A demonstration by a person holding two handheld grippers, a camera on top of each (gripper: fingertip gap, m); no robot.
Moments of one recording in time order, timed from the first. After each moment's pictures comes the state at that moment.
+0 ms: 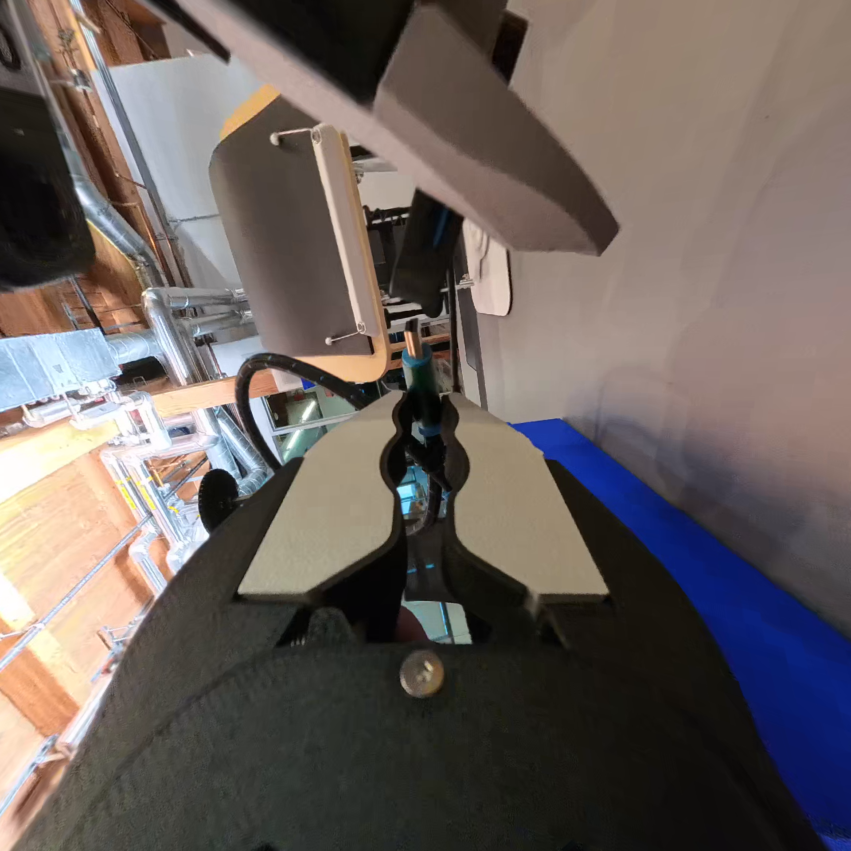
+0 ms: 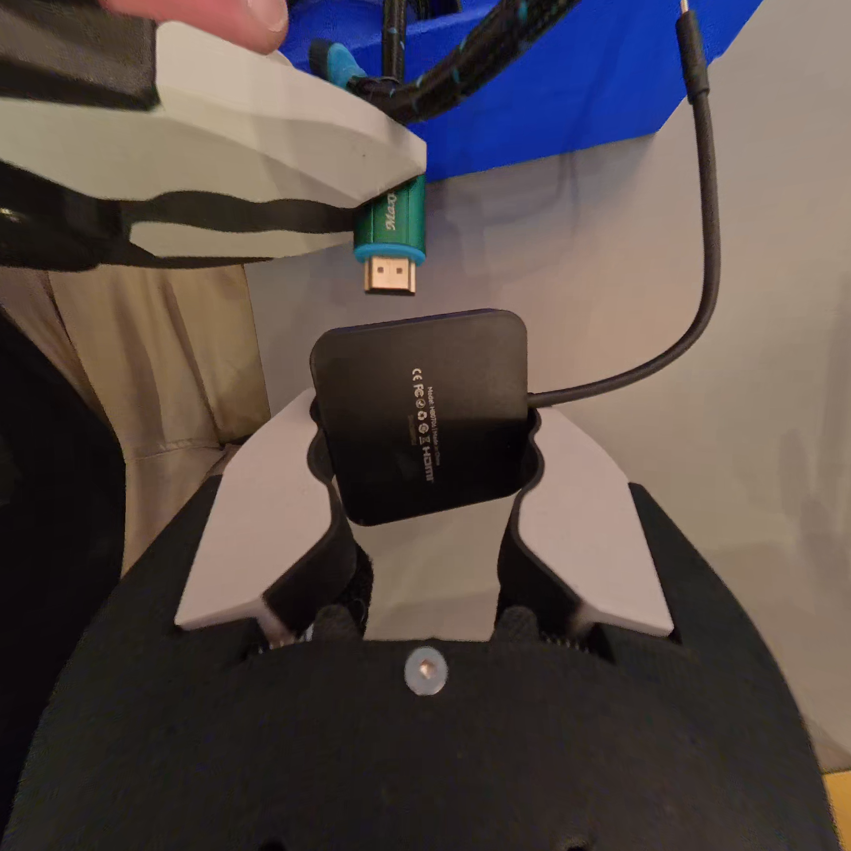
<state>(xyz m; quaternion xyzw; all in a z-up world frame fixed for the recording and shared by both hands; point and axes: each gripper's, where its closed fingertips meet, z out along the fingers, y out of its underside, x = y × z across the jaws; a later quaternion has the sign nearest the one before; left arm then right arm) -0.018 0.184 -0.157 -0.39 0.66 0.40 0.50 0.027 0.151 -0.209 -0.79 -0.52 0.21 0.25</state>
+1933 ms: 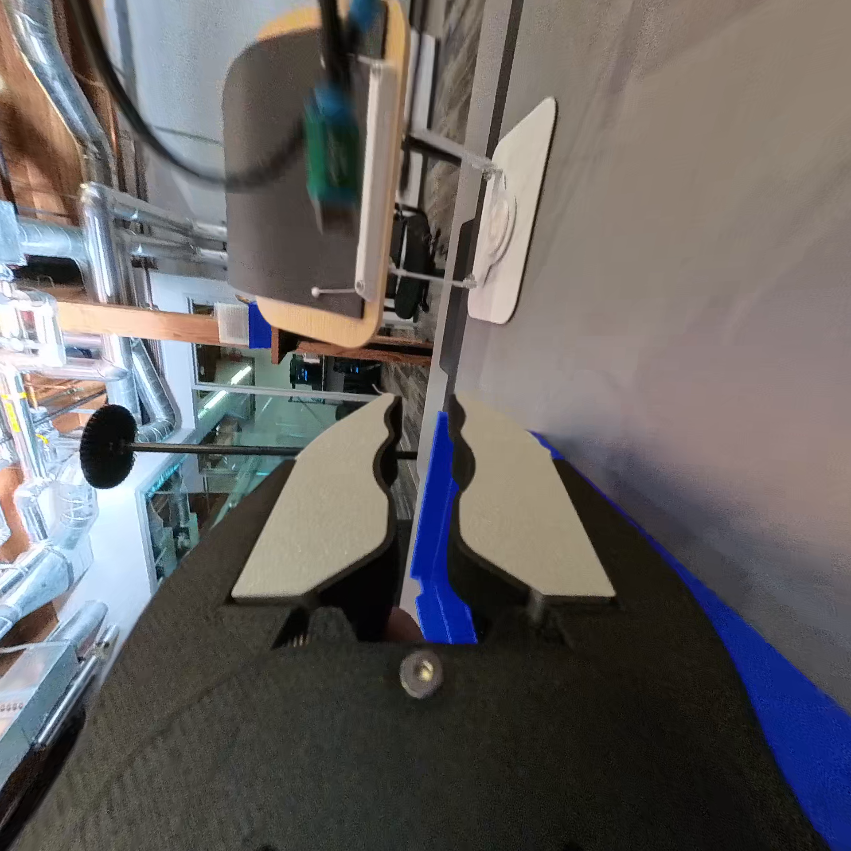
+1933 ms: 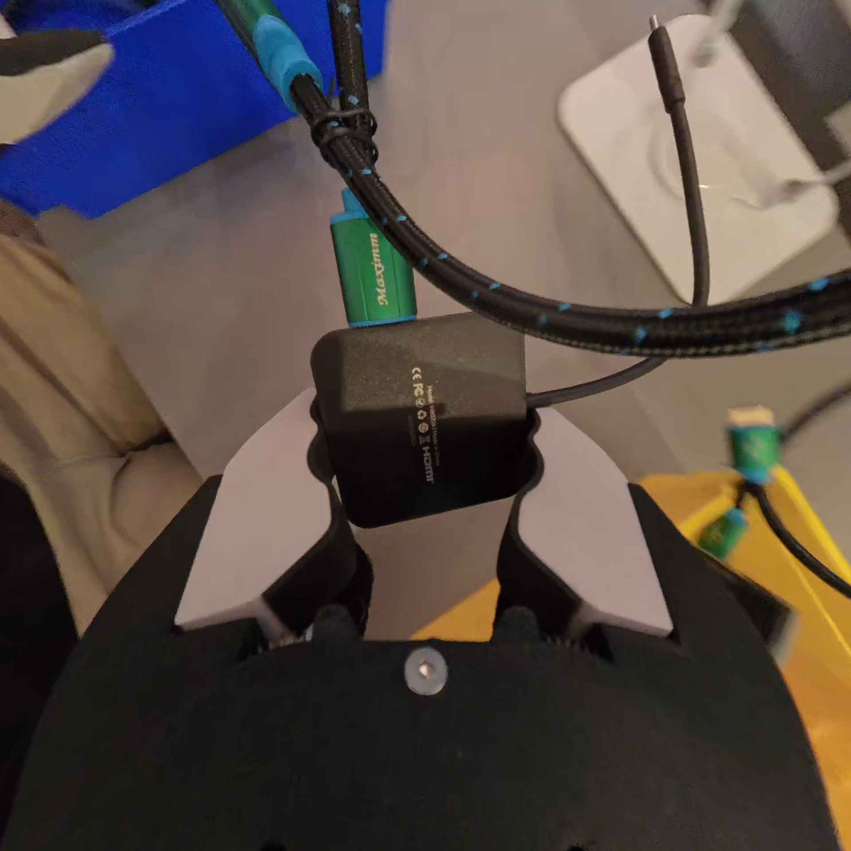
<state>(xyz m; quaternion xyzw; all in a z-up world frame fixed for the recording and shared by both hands) -0.047 0.197 -0.139 -0.49 0.59 0.31 0.56 0.128 0.187 -0.160 -0.87 -0.39 0.10 0.29</state>
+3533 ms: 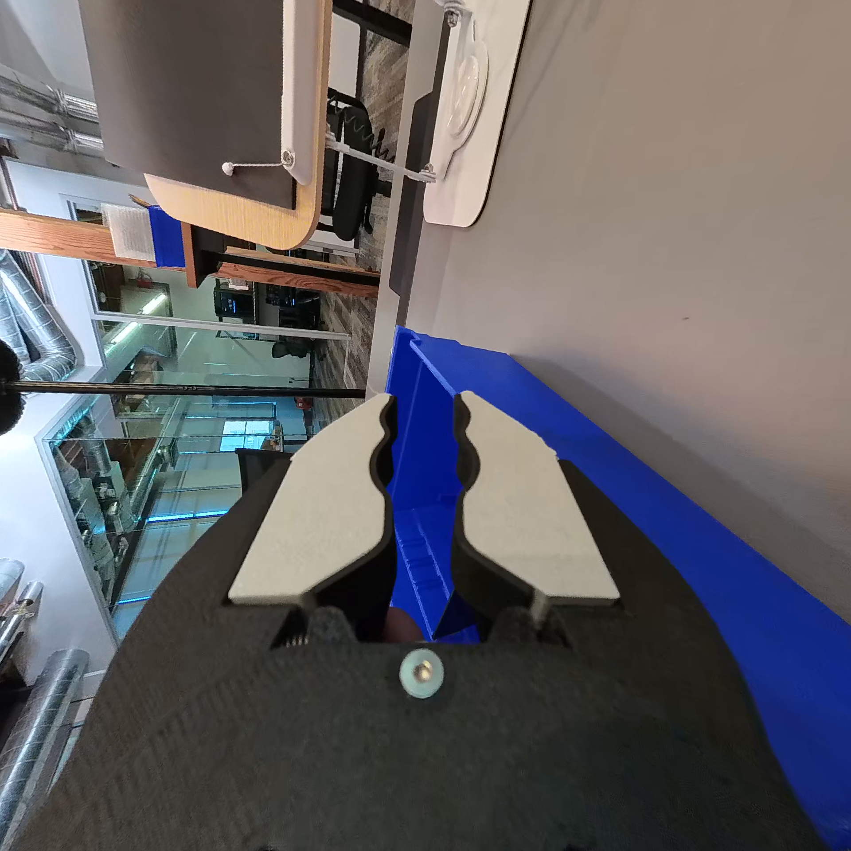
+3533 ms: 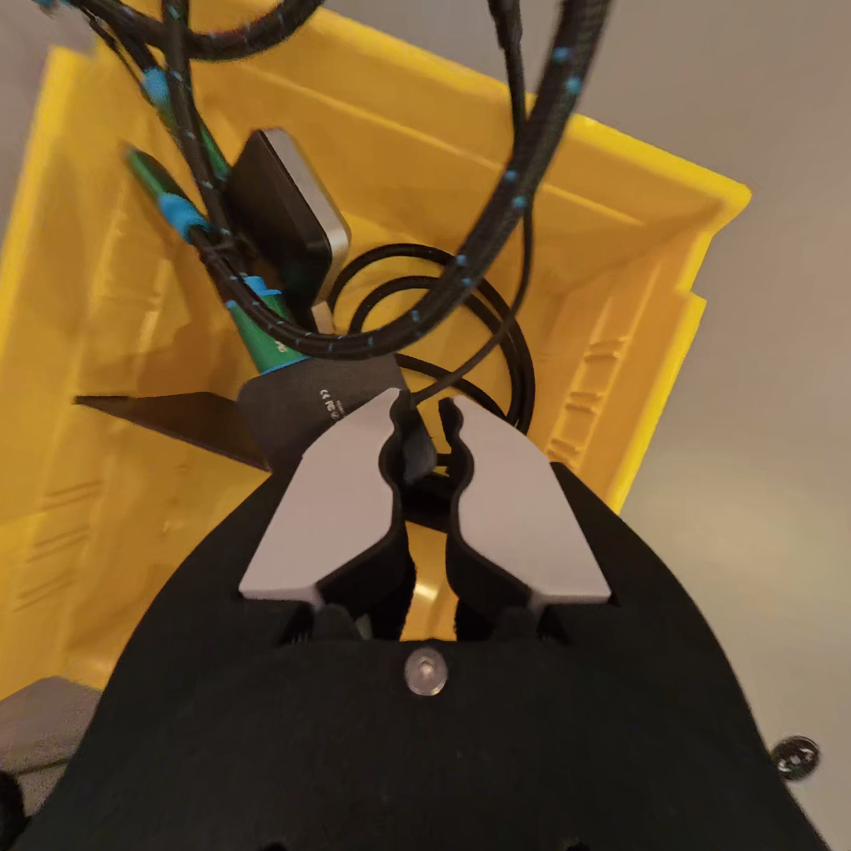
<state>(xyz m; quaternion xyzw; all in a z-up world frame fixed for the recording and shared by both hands) -0.096 0.230 -0.165 -0.57 0.58 0.30 0.49 0.406 0.200 -0.225 -0.97 -0.08 0.02 0.24</state>
